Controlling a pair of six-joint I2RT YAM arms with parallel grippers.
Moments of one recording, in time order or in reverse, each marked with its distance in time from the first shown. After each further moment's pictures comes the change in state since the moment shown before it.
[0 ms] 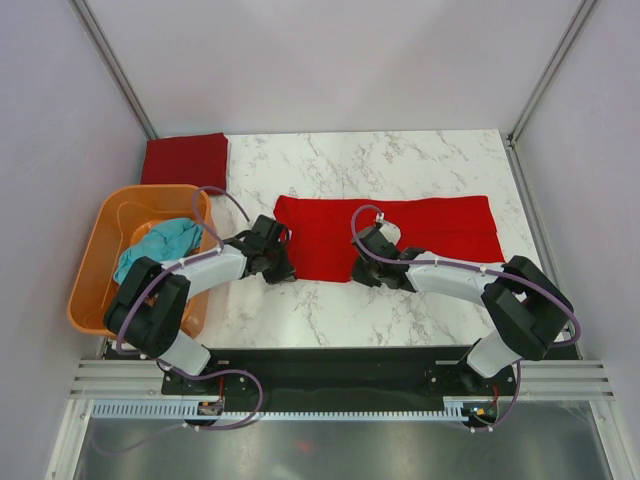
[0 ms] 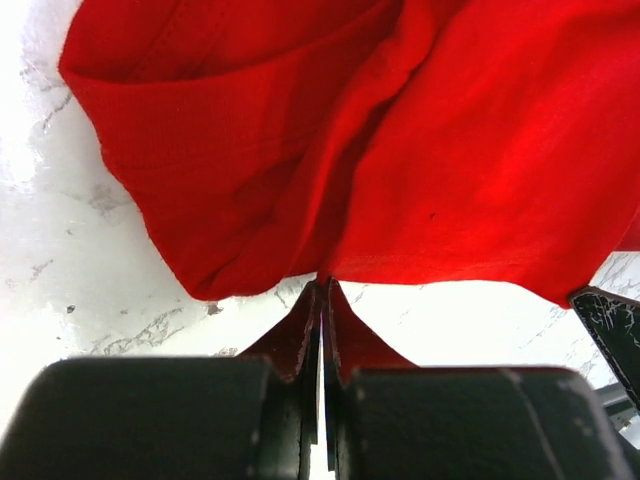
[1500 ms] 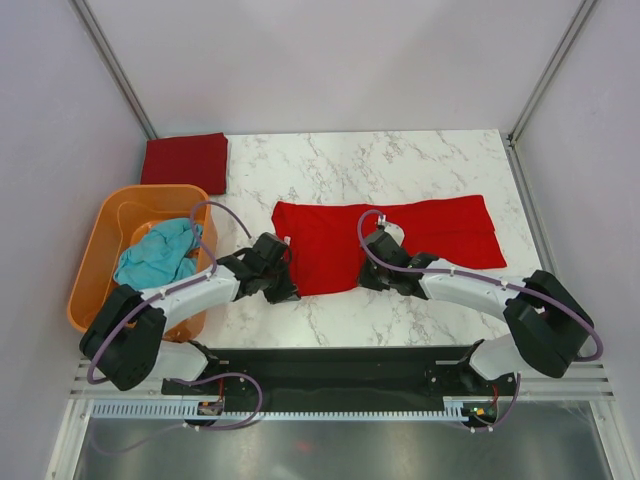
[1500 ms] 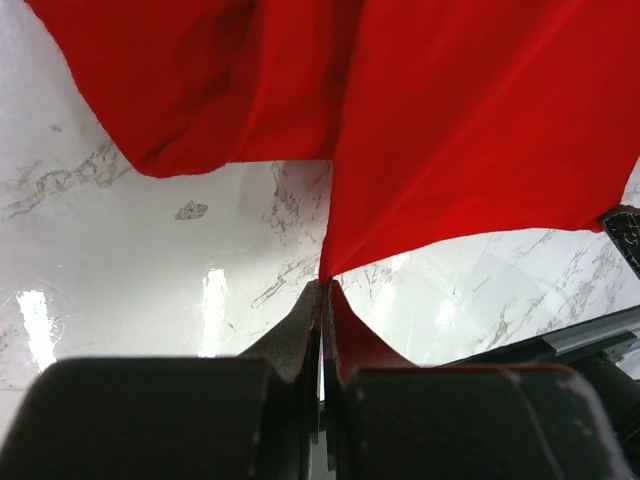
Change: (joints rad) left arm -0.128 -0.194 -0.112 -0.076 0.004 -0.123; right arm 0.000 -0.124 -0.065 -0.031 -0.036 -0.127
